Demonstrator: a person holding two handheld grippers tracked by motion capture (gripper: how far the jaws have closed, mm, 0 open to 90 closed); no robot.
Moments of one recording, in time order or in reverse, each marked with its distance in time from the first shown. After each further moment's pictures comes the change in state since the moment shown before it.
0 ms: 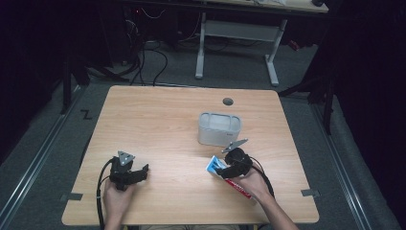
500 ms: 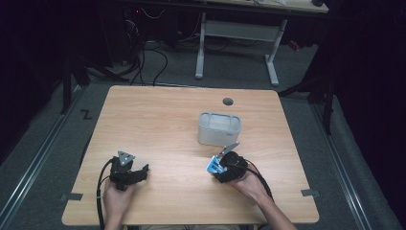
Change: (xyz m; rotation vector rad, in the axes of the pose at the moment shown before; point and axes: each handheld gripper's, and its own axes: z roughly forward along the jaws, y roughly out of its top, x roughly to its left) left arm 0.000 0.000 0.000 0.000 0.000 0.000; right arm 0.011 0.001 0.014 0.080 -0.029 -0.070
